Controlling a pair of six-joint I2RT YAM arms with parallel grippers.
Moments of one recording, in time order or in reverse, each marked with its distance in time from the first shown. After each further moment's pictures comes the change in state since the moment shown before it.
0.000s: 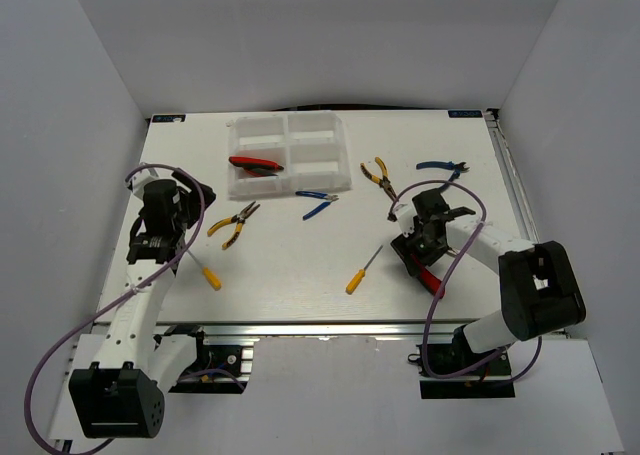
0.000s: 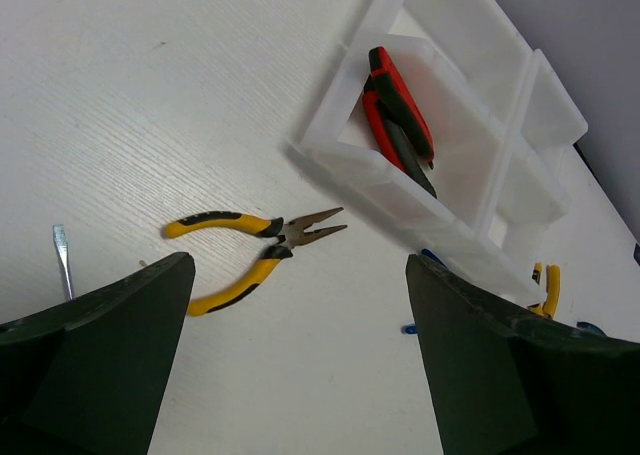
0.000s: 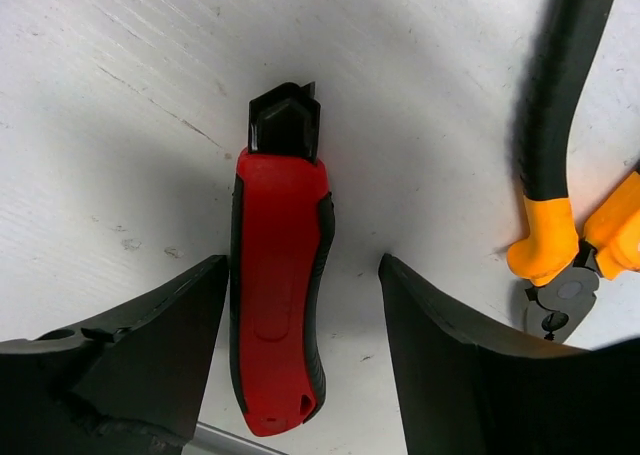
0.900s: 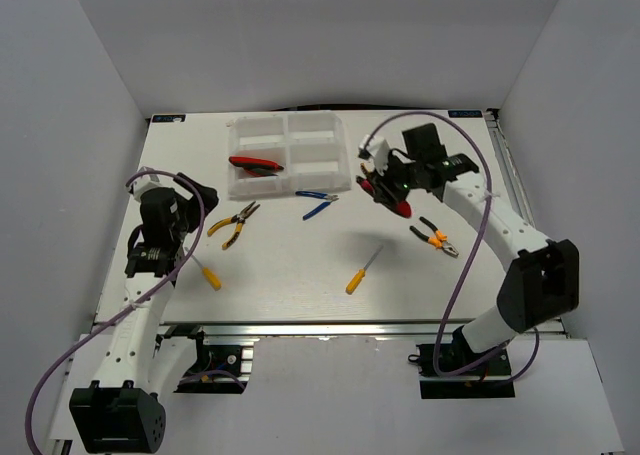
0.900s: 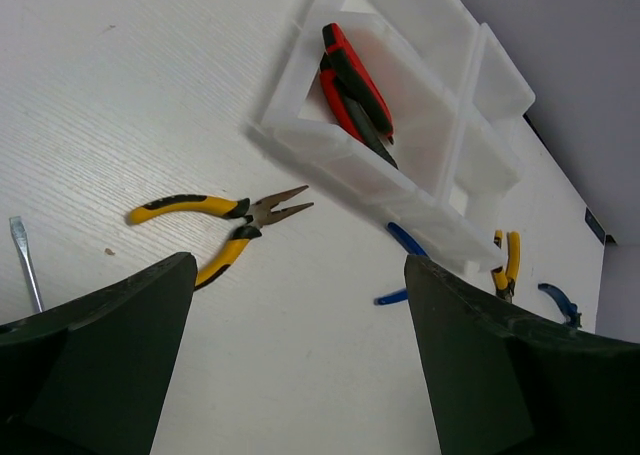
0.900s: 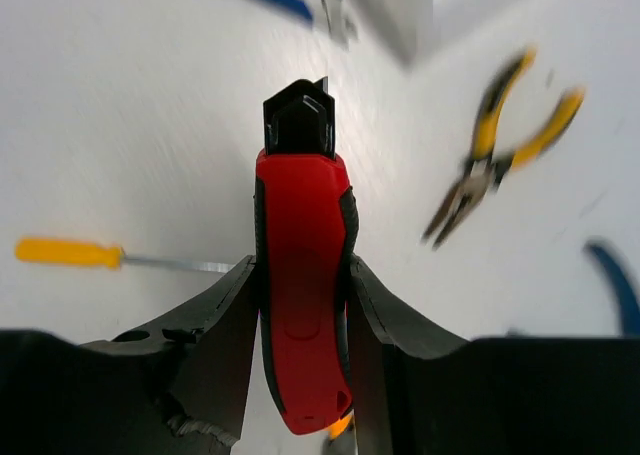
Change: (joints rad) left arm 0.000 -0.088 -0.041 0.016 0.078 -0.006; right arm 0.066 0.023 0.480 -0.058 -0.267 -0.204
